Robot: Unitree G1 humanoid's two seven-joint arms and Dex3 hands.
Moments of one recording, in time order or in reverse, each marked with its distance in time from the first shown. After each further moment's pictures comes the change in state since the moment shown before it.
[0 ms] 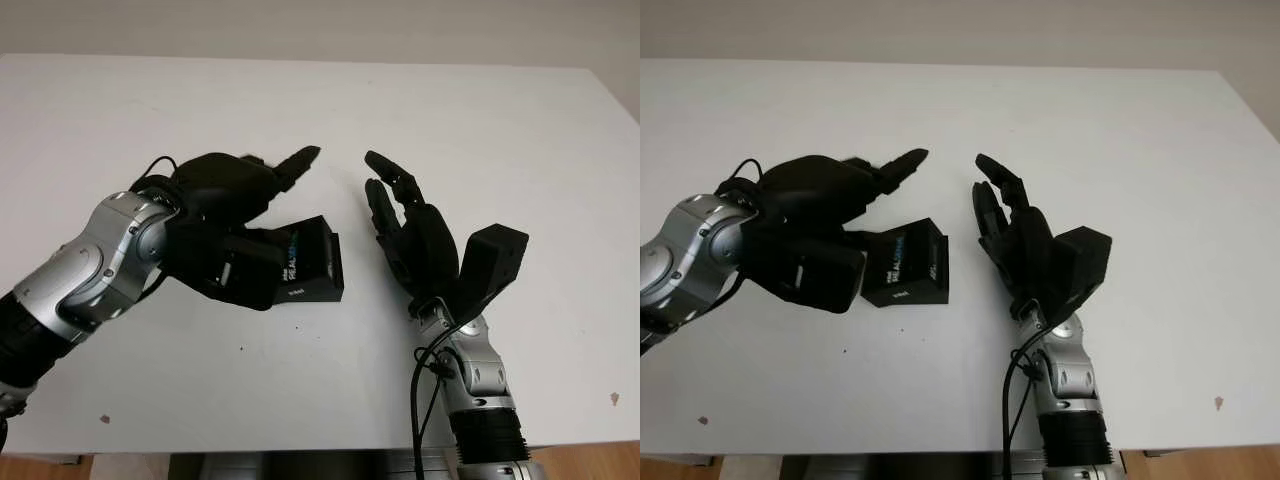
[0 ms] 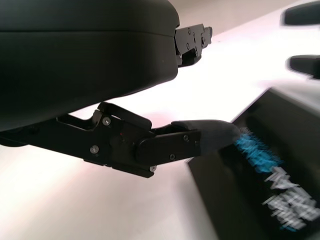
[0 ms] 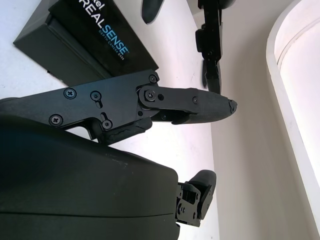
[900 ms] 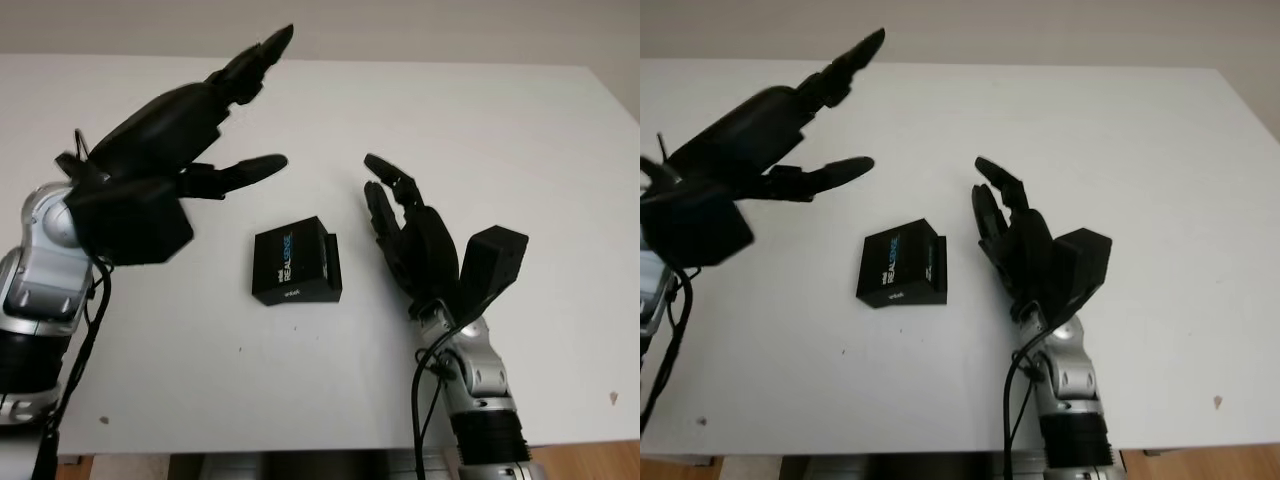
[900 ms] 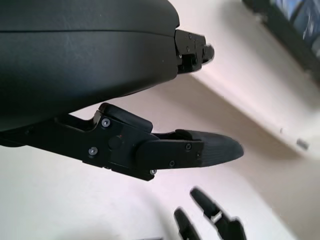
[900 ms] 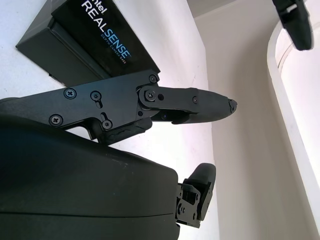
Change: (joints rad) left arm 0.221 -0.249 0.639 0.082 -0.585 -0.345 0.077; right arm 0.004 -0.001 0.000 -0.002 0.001 -0.003 0.008
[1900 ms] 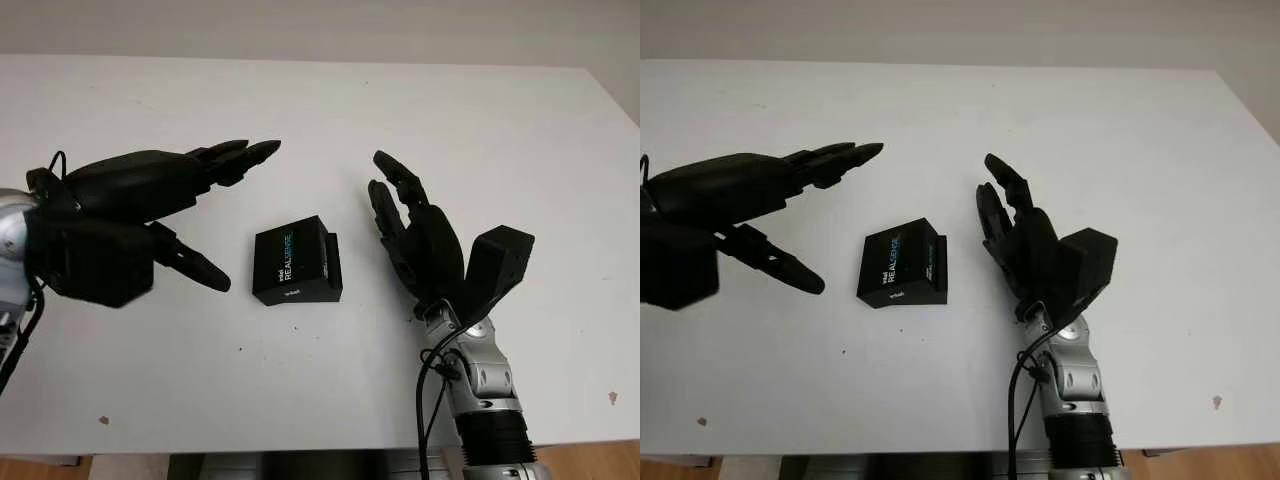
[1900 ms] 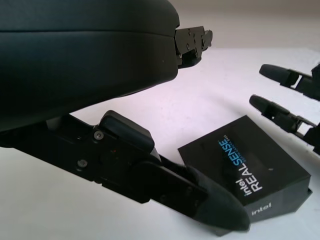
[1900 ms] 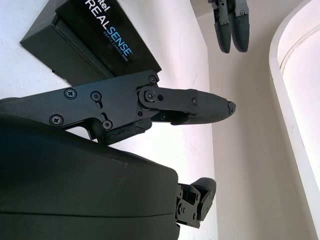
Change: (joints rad) left arm 0.121 0.210 -0.107 -0.110 0.230 -0.021 -0.234; right arm 0.002 -0.015 -0.004 -0.003 -0.001 0.003 0.007
